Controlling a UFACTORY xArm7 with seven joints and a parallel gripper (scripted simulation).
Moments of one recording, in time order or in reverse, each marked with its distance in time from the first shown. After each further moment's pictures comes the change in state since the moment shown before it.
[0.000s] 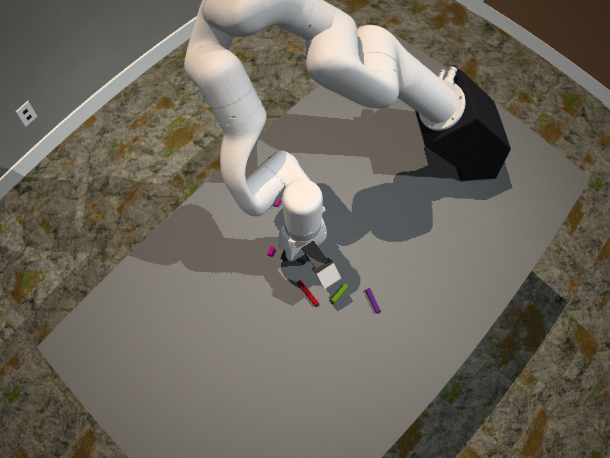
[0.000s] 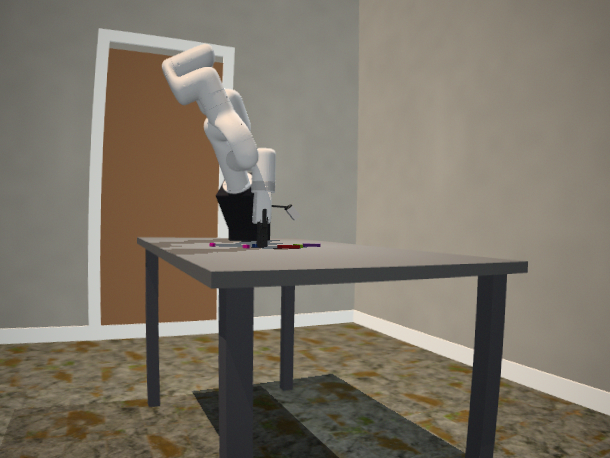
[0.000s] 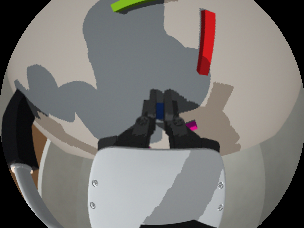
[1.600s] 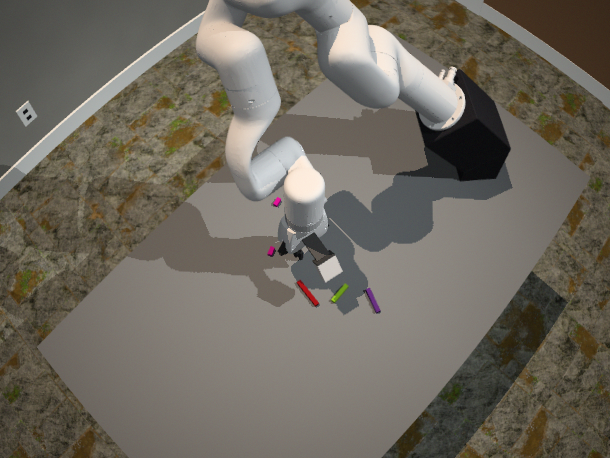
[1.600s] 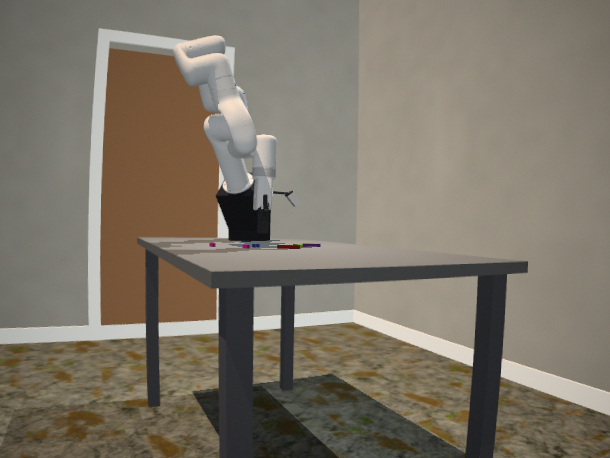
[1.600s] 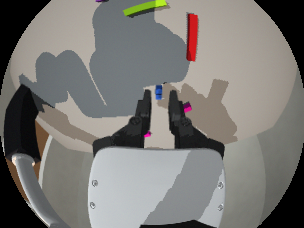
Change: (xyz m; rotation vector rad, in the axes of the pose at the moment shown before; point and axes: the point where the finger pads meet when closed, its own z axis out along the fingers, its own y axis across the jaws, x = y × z) arm 0.001 0.001 -0.043 -0.015 -0.001 0.003
